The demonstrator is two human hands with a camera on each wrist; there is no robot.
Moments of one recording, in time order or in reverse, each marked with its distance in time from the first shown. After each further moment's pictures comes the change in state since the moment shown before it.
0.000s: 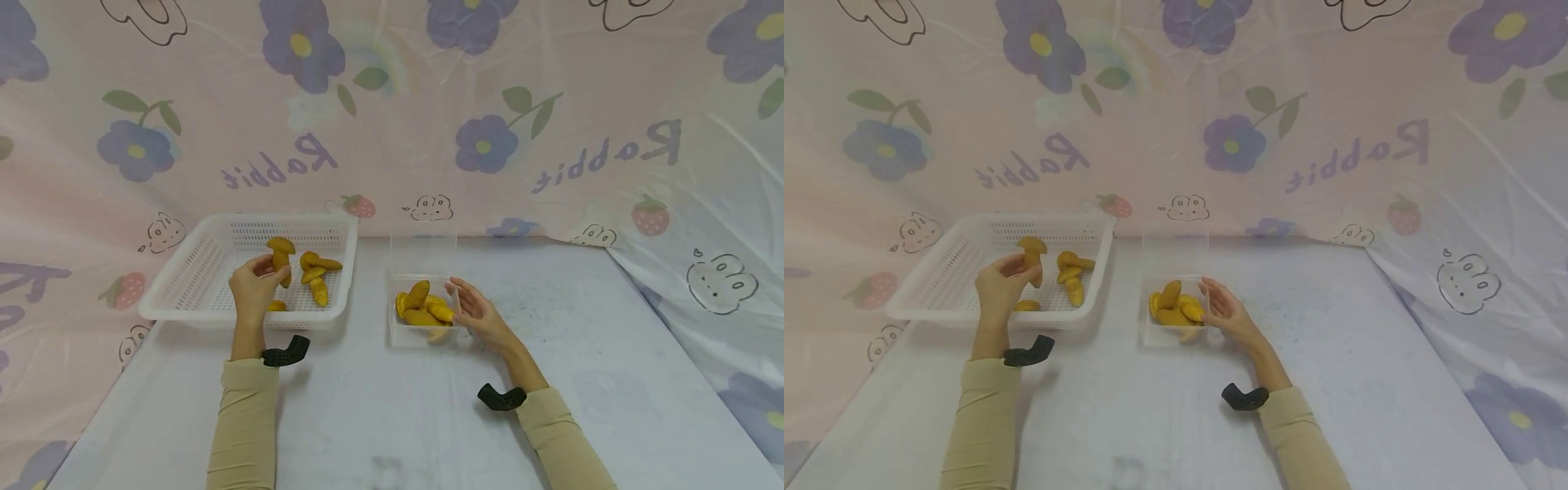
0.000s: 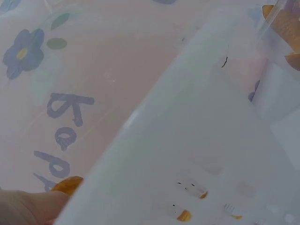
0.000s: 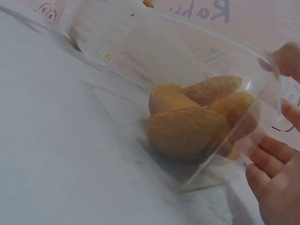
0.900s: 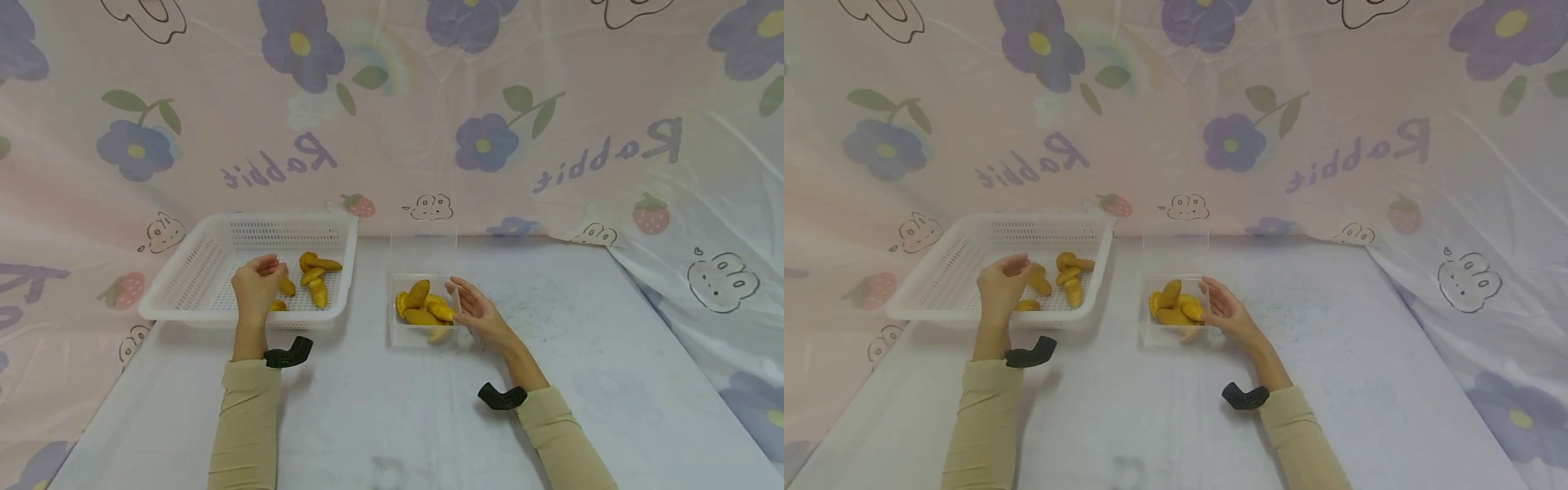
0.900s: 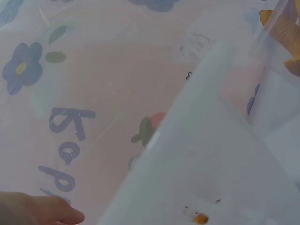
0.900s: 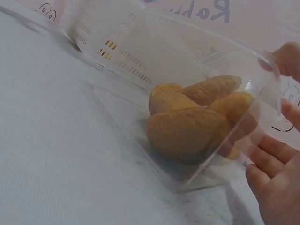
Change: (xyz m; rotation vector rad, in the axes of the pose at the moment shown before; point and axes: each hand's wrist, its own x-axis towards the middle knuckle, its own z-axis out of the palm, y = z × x) left_hand -0.003 0.009 0.004 0.067 0.043 0.020; right_hand 0.000 -0.002 0.002 0.009 0.010 0.009
